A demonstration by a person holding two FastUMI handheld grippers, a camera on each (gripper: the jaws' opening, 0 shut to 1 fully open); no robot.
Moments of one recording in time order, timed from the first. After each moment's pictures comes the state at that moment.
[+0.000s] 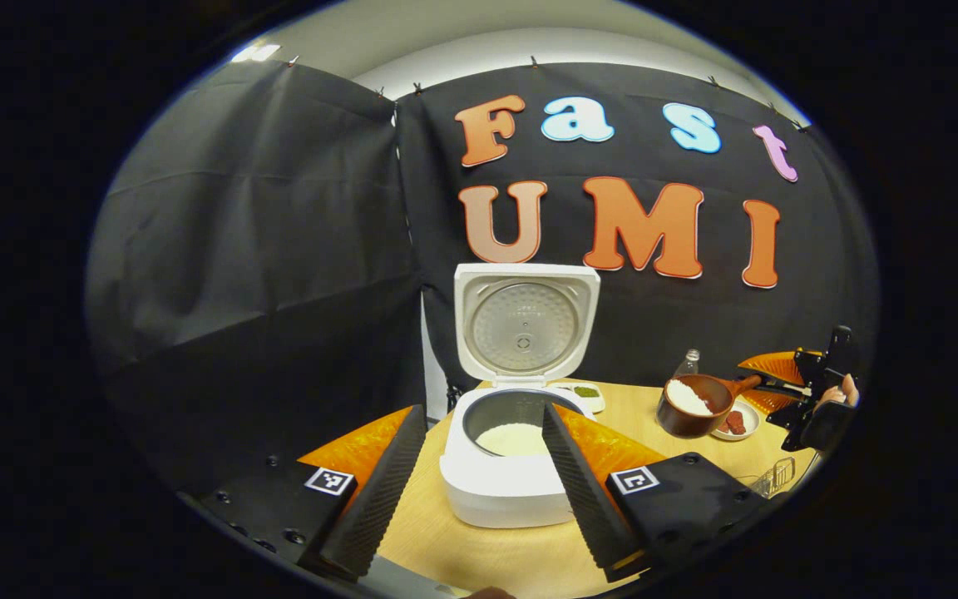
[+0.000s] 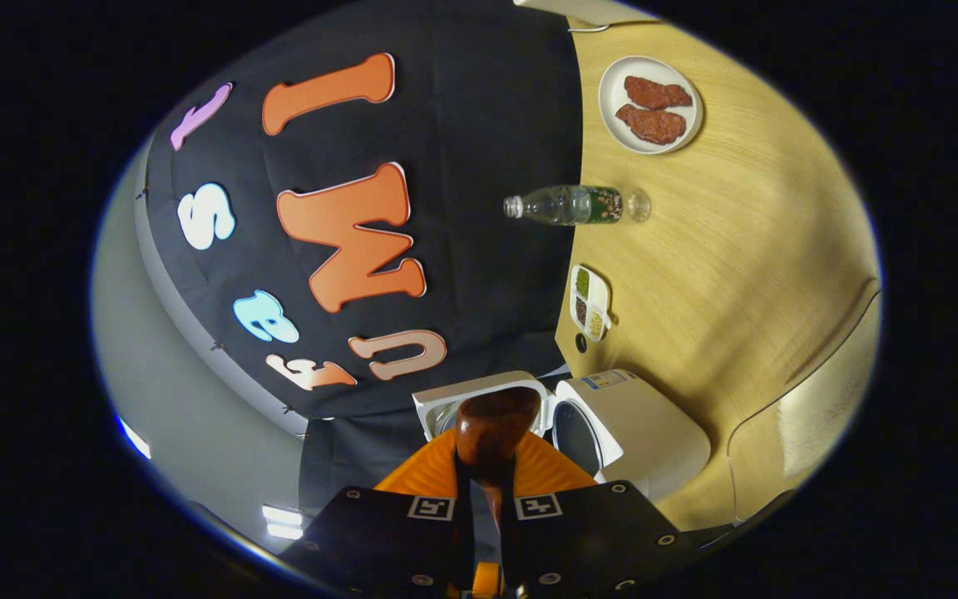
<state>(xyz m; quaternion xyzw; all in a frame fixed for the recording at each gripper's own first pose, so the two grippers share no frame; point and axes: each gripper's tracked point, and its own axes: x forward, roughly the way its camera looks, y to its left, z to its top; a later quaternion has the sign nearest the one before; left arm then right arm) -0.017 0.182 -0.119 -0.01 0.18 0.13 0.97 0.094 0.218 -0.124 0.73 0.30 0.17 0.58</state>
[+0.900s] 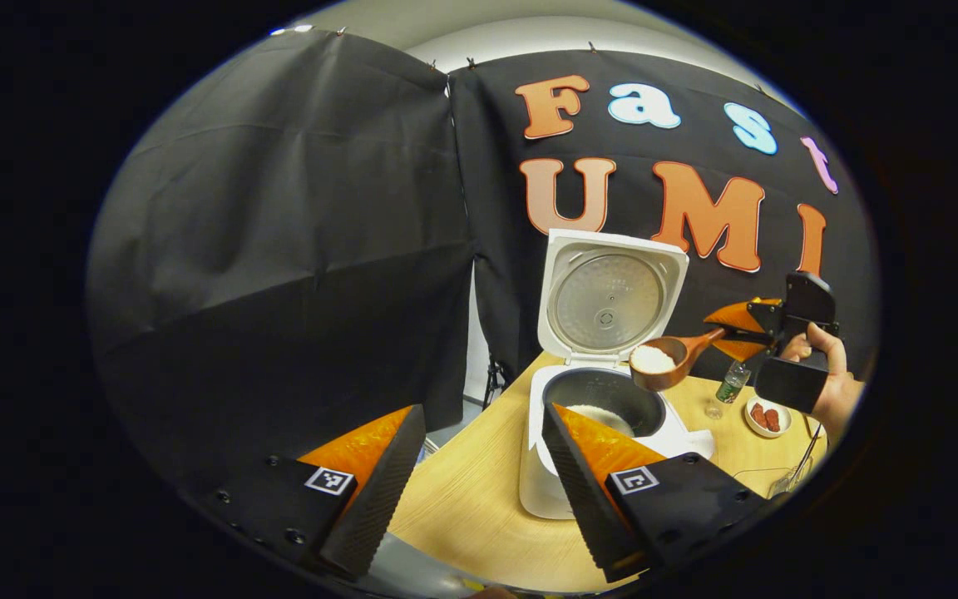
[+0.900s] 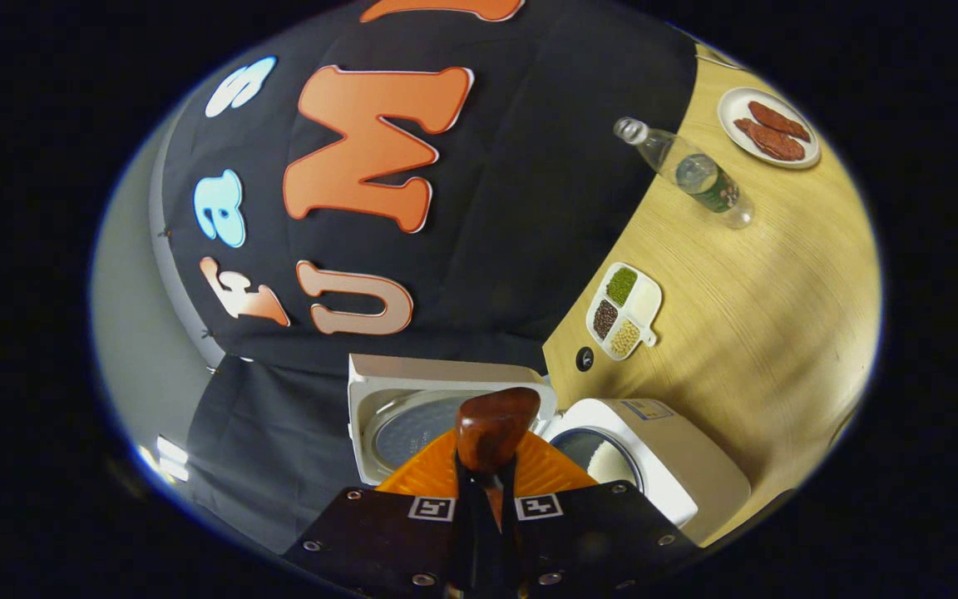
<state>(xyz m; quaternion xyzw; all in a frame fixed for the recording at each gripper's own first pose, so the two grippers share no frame) -0.030 0.272 -0.162 -0.04 0.22 0.18 0.96 0.187 0.359 -0.116 0.59 0.30 0.17 0.73</state>
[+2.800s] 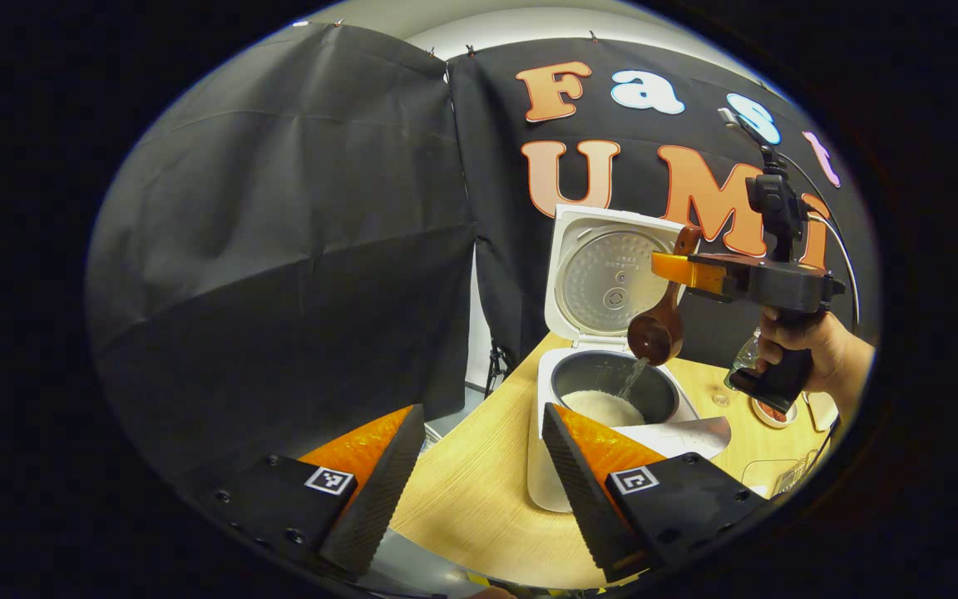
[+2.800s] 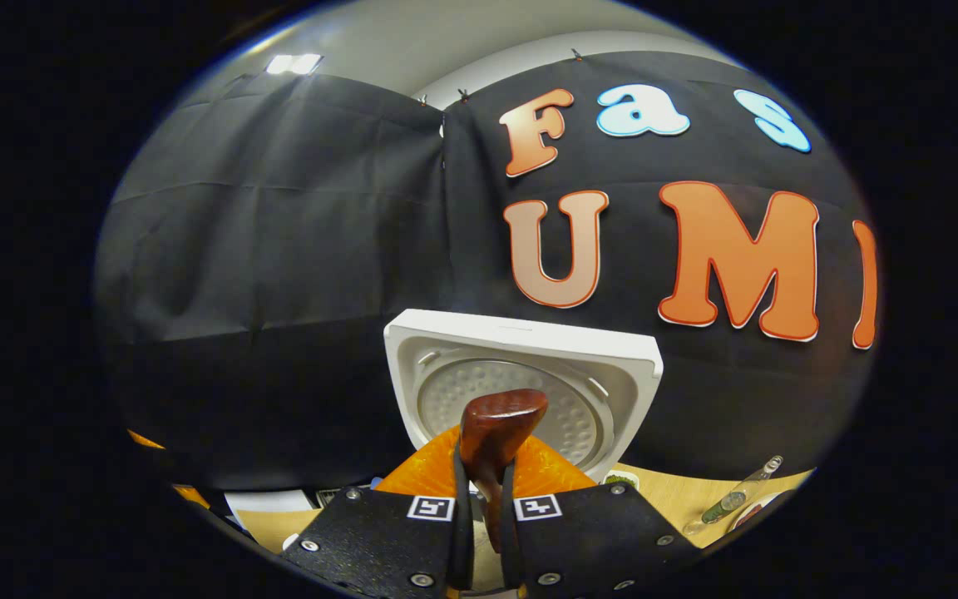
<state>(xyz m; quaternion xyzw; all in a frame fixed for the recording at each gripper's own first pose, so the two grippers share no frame) -0.027 0.280 -0.179 -0.03 0.25 0.18 0.95 0.156 0.454 -0.039 0.01 0.05 0.34 0.94</state>
